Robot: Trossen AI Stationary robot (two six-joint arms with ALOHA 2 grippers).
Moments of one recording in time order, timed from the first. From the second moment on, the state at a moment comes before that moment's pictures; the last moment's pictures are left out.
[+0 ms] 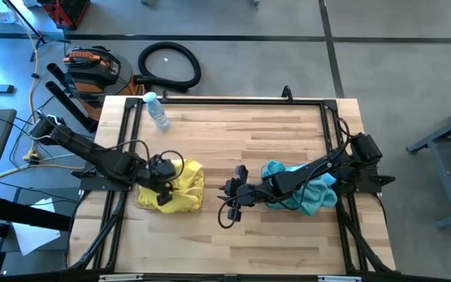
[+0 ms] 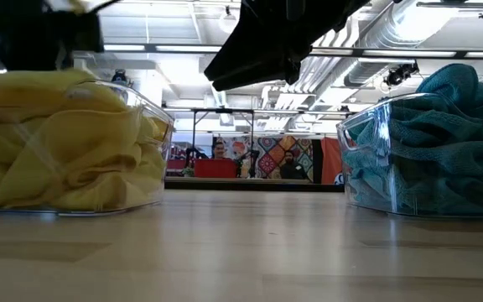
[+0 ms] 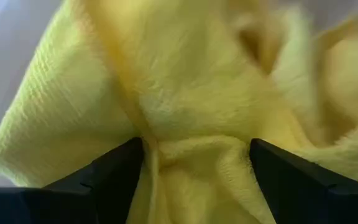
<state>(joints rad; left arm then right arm) -0.39 1.05 0.64 -0.68 -0.32 -0.70 0.33 1.81 1.18 0.00 0.38 0.29</state>
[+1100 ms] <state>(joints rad) -0.40 1.01 0.65 -0.67 -0.34 -0.71 0.33 1.81 1.18 -0.01 0.38 0.31</state>
